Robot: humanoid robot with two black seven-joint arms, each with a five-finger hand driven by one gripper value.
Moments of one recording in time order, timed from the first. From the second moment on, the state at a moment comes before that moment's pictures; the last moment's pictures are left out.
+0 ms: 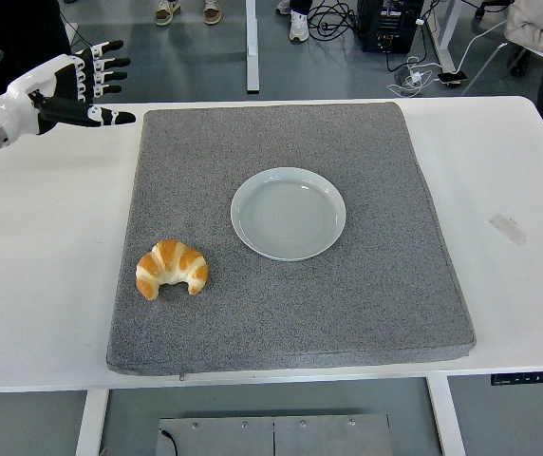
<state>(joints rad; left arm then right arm) -0.94 0.58 -0.61 -0.88 0.70 -0.36 -0.19 -0.09 0.00 0.09 0.13 -0.08 -0.05 0.23</state>
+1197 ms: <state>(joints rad) -1.06 0.81 -0.14 -1.38 0.96 -0.15 -0.09 -0.09 0.00 0.09 0.13 -0.08 -0.05 0.23</state>
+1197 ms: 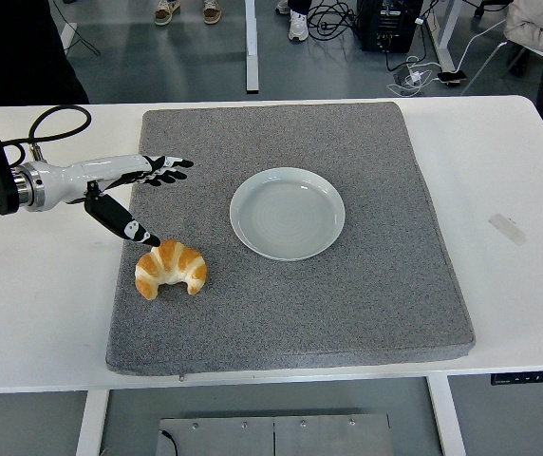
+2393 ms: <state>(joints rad) -0.91 0.82 -0.08 -1.54 1.19 0.14 -0.08 -0.09 0.00 0.09 0.13 -0.08 -0.05 0.23</state>
